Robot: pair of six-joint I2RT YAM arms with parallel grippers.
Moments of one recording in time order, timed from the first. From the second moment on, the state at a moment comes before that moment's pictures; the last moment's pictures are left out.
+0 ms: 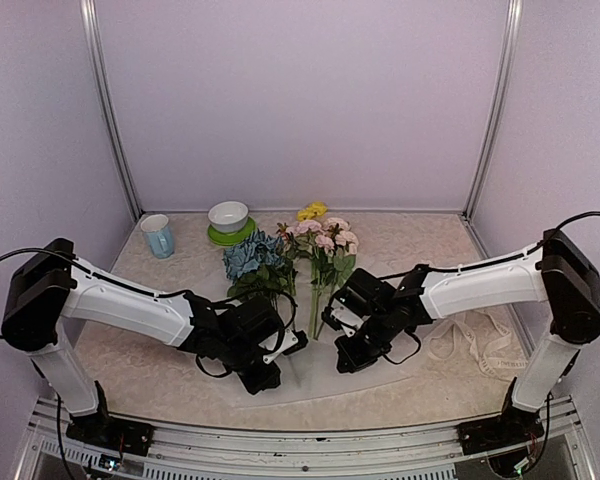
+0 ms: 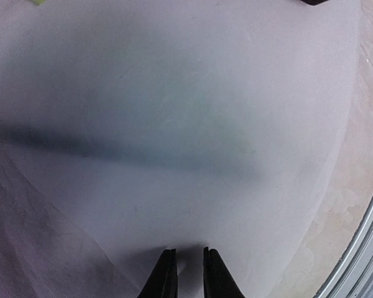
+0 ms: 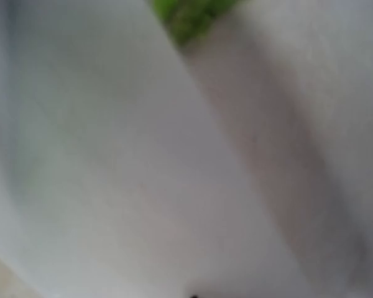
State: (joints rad) left arm -1.10 1.72 0.92 -0.35 0.10 -0.11; right arm 0.99 1.71 1.02 -0.50 -0.23 0.46
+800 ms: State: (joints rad) left arm -1.04 1.87 1.12 -0.43 0.04 -0.11; right arm 0.74 1.84 1.02 -0.29 -0.68 0.12
